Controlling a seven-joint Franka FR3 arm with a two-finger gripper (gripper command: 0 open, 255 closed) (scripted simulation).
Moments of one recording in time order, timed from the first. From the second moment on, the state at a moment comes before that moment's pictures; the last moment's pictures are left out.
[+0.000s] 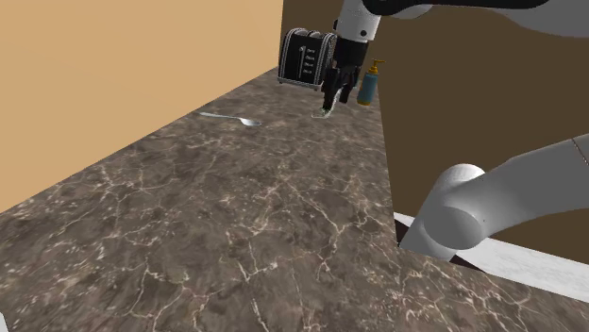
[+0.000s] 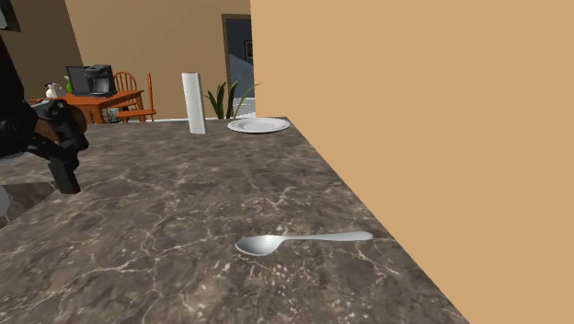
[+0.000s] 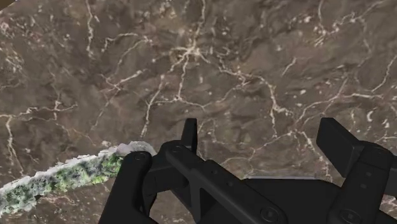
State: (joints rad) arm 0.04 -0.67 -0.05 -2.30 -0.02 1.67 -0.08
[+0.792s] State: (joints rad) arm 0.12 -0.30 -0.01 -2.11 0.08 1.94 -0.08
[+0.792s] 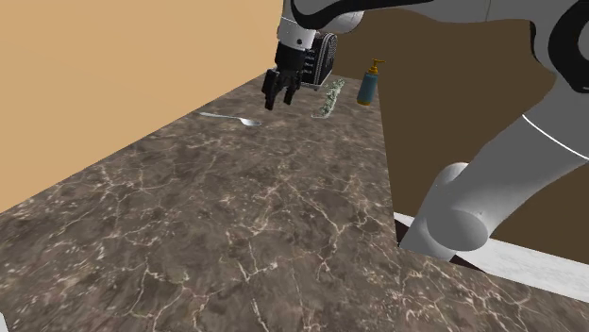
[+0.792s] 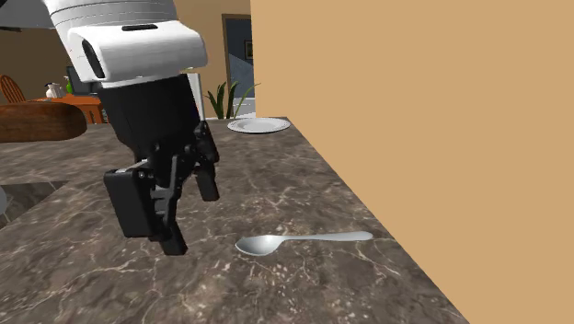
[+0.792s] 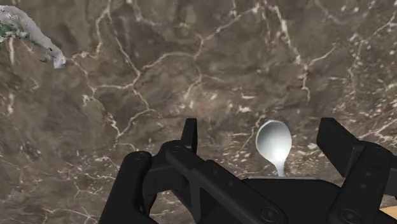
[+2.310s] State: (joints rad) arm 0.17 0.10 0.04 -1.83 0.15 2.15 -0.10
